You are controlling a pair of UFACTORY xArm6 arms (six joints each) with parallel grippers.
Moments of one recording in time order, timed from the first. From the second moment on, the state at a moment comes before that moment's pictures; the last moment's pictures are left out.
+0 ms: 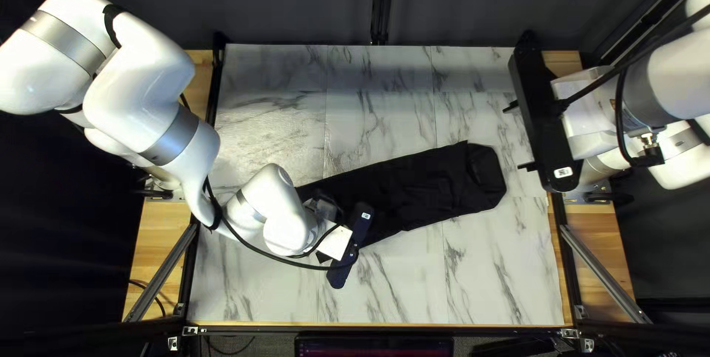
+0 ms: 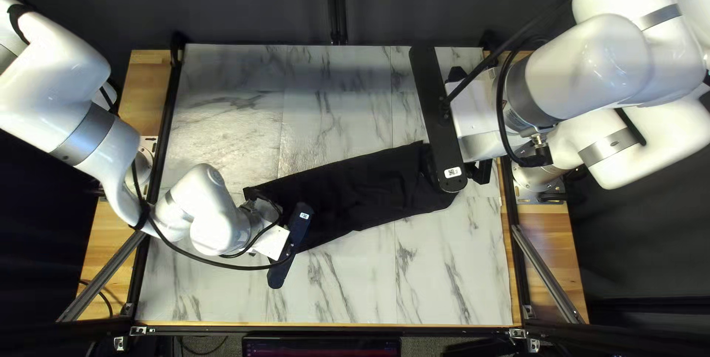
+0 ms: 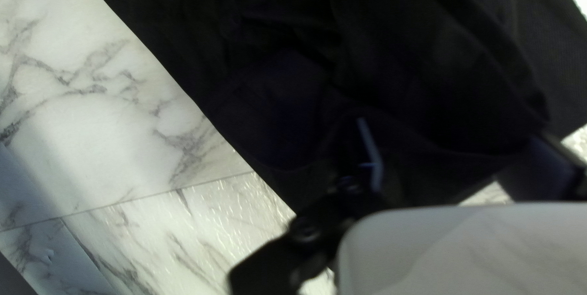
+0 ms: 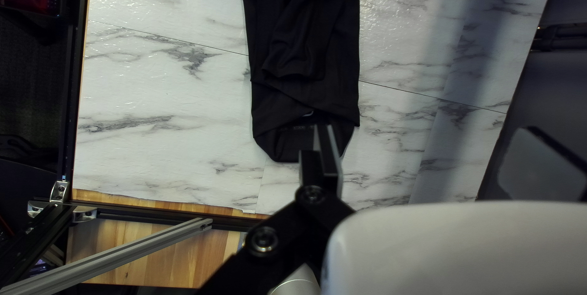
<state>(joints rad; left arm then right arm) -0.46 0.09 -0.77 0.47 0.67 -0.42 0.43 -0.60 -1.10 -0.25 1.47 0.17</state>
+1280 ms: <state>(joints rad) -0.29 0.01 -0.79 0.47 0.47 0.54 0.43 -0.60 -1.10 -0.25 1.47 0.17</state>
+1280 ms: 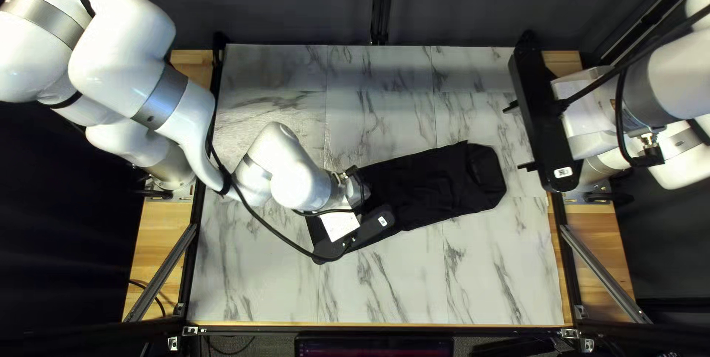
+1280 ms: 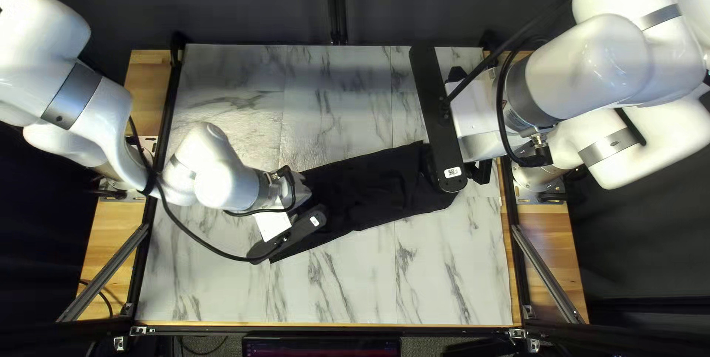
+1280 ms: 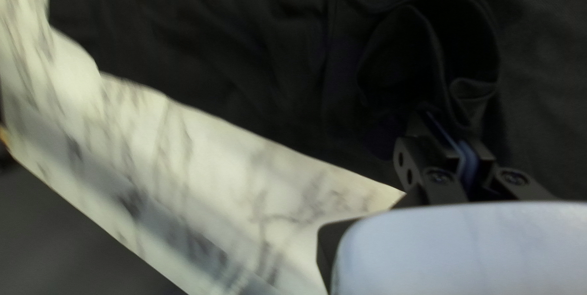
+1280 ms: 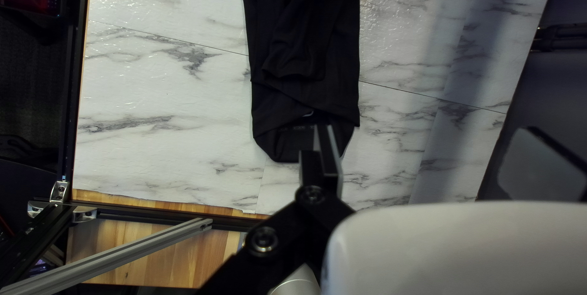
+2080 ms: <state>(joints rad) -0.27 0.08 -0.81 0.46 0.39 0.76 0.43 -0.60 -1.10 -0.25 1.47 0.17</state>
